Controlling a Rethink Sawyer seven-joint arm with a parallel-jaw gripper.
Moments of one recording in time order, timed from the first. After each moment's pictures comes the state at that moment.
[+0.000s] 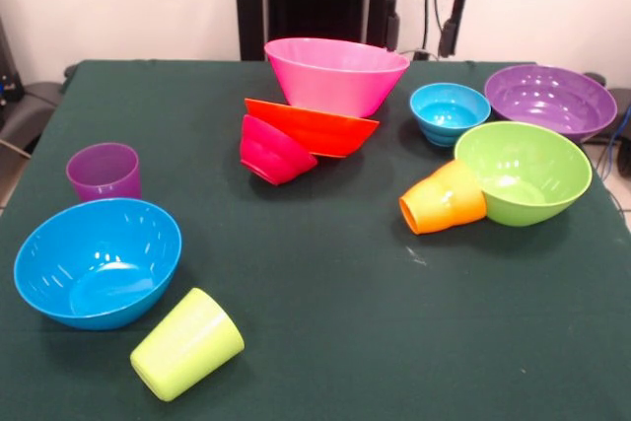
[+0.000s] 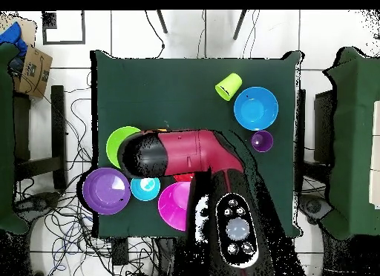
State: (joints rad) arm -0.24 -0.91 0.19 1.76 -0.23 0.64 2.05
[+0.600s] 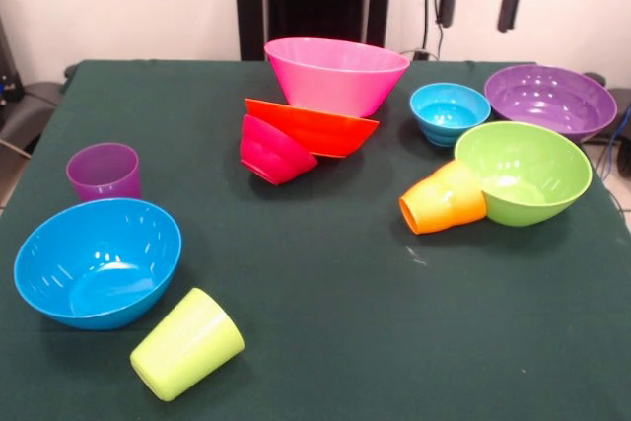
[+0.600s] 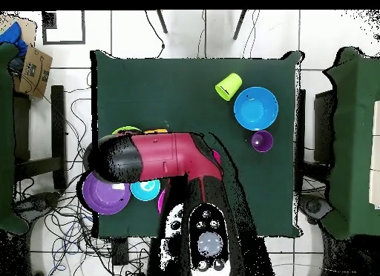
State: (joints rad) arm -0.13 -0.94 0.14 1.75 -0.14 0.64 2.05
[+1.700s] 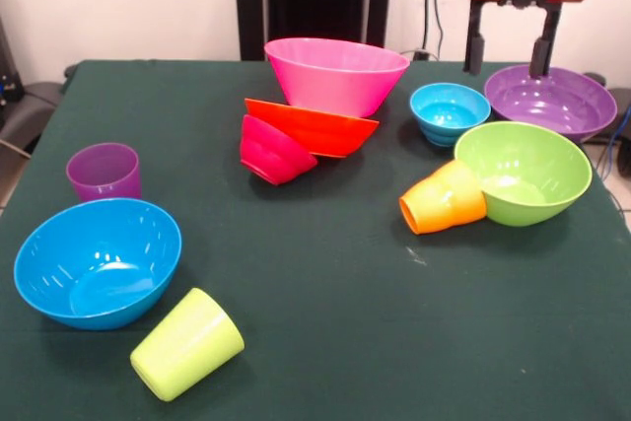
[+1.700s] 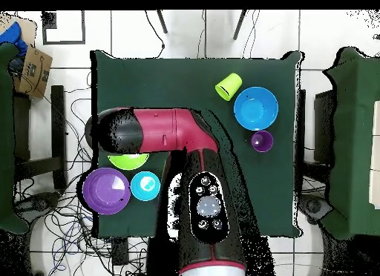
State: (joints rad) arm -0.12 -0.81 0.13 1.59 -0.07 0.64 2.05
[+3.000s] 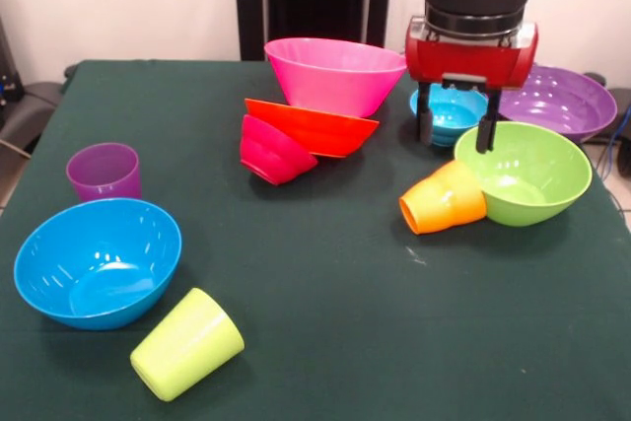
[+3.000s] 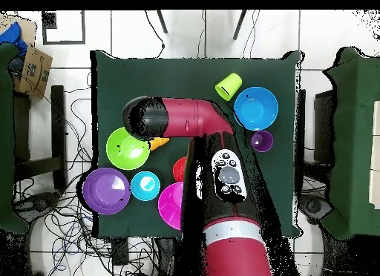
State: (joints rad) arm -0.19 -0.65 0.15 1.50 -0.09 0.63 2.05
